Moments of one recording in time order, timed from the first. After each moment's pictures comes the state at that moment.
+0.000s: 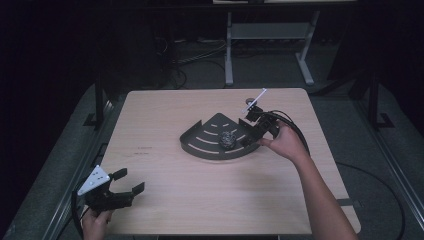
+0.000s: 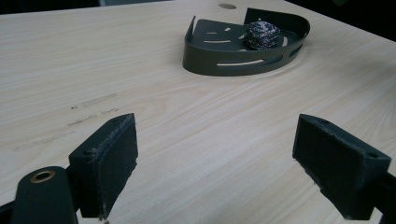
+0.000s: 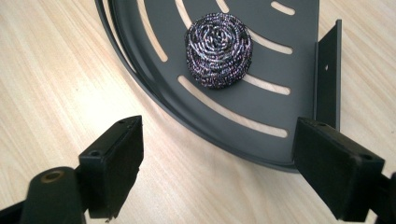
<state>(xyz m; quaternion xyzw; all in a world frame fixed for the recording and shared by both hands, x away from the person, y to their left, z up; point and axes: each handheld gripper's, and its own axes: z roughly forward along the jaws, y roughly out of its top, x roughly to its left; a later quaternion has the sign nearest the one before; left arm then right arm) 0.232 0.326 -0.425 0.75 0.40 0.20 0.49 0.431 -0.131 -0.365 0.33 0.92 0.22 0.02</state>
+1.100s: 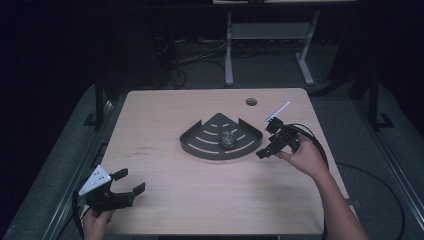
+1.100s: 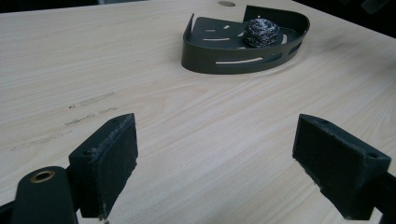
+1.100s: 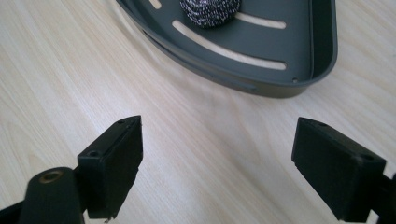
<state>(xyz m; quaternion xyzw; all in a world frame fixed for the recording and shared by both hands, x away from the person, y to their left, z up) 0.232 0.323 -0.425 0.75 0.40 0.20 0.48 0.394 -0.181 -0.378 0.36 0.91 0.23 0.02</state>
